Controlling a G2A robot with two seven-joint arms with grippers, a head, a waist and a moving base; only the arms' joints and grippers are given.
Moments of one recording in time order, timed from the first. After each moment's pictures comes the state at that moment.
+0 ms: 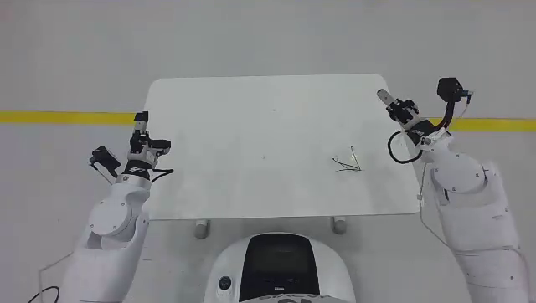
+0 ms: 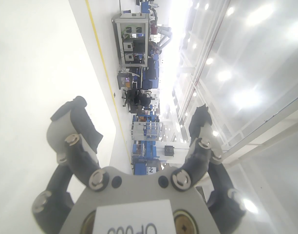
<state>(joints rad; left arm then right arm) 1.73 -1.15 -1.60 -1.80 -0.42 0.00 0.00 -1.43 -1.09 1.56 -1.74 -0.41 0.04 0.50</state>
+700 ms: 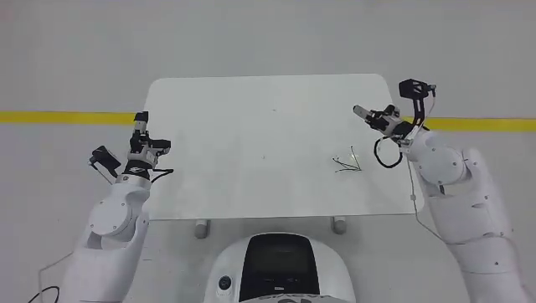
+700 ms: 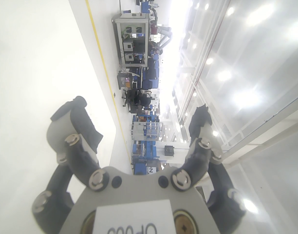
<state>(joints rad) 1.73 -1.15 -1.60 -1.80 -0.42 0.00 0.00 -1.36 -1.07 1.49 -1.70 -0.62 -0.07 0.68</state>
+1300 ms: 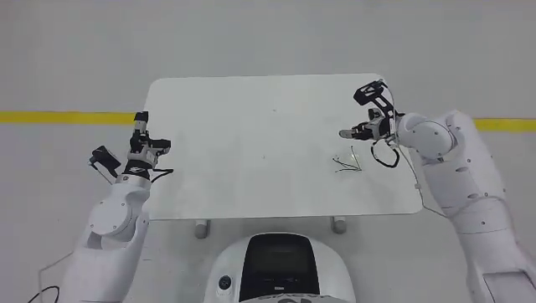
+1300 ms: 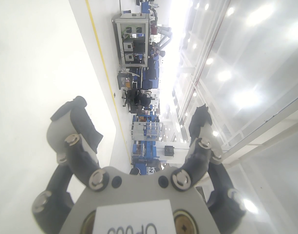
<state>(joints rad) 1.73 -1.15 -1.60 -1.80 -0.42 0.00 0.00 -1.10 -1.05 1.30 -1.51 -0.77 -0.34 1.08</state>
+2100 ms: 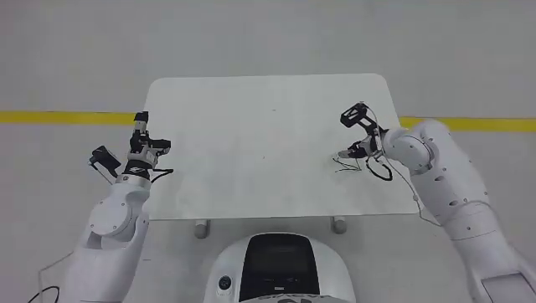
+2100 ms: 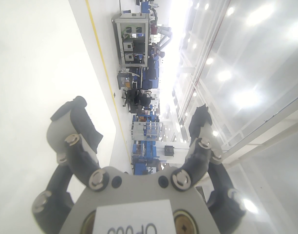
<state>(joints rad) 1.73 -1.15 -1.60 -1.80 -0.42 0.00 0.00 -1.10 -1.03 1.15 -1.47 -0.92 -0.34 1.10</state>
